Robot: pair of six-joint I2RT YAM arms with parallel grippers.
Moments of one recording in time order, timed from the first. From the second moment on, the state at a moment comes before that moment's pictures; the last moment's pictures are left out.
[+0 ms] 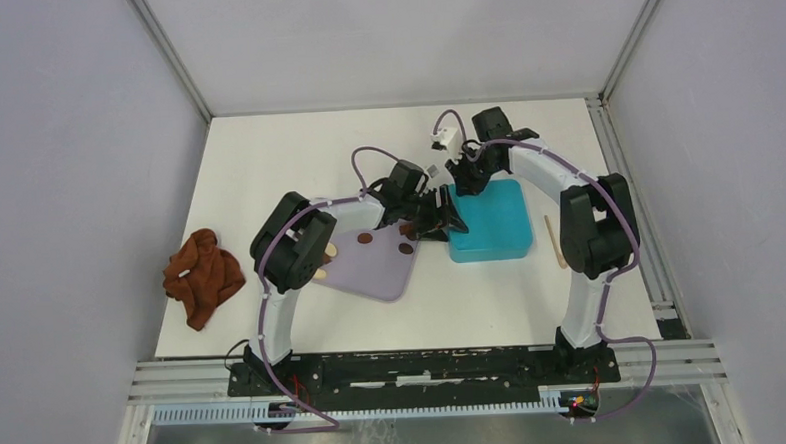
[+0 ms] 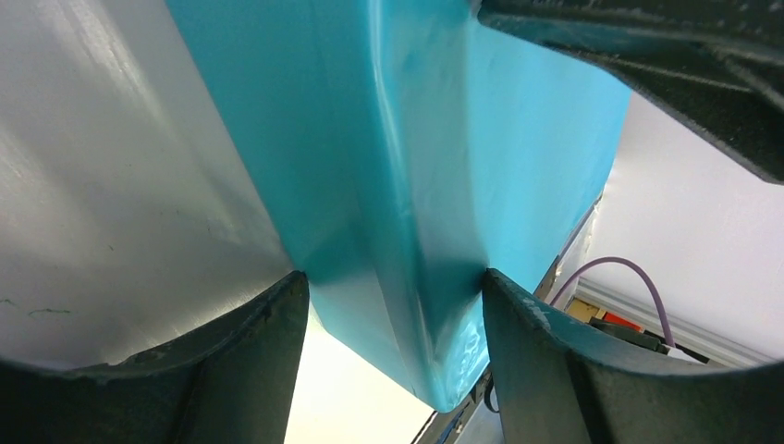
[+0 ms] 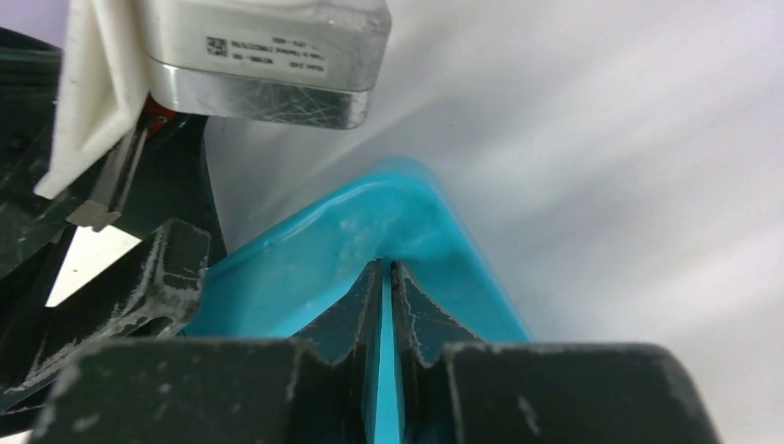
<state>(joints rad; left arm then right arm) -0.69 2.11 1.33 -0.01 0.54 -0.83 0.31 1.94 1.48 -0.62 -0.42 -0.59</state>
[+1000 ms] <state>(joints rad) -0.70 1.86 1.27 -0.20 0.19 -0.72 -0.13 1.73 1.29 -0.65 -0.34 -0.58</state>
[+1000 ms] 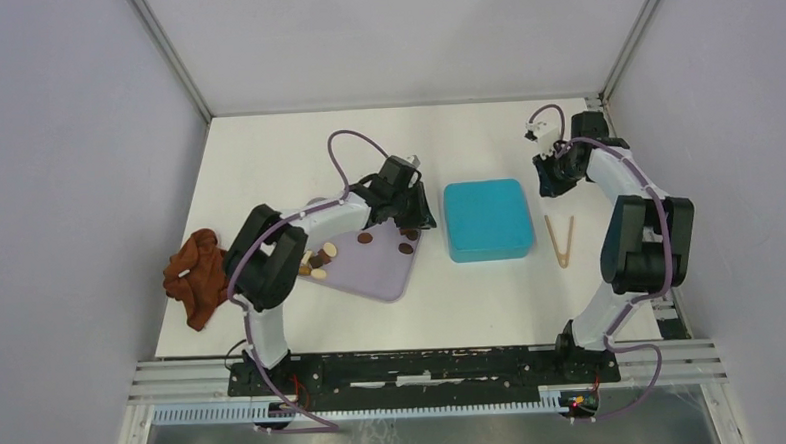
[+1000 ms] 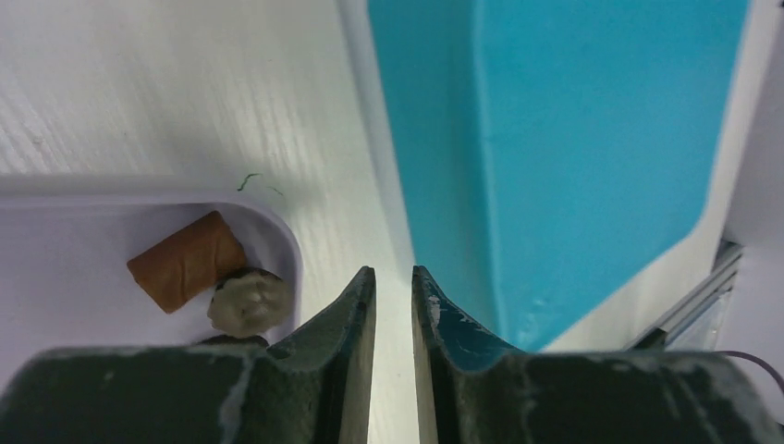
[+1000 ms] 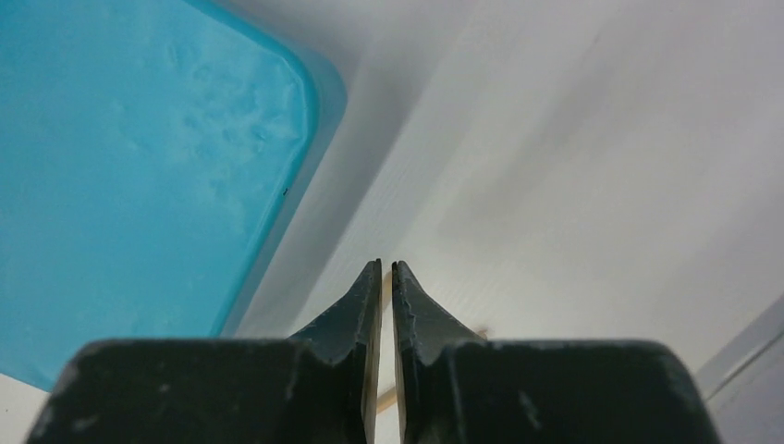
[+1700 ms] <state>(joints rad) -0.86 2.02 1.26 -0.06 0.35 -0.73 -0.08 1.97 1.51 -0.75 -0.57 -0.60</state>
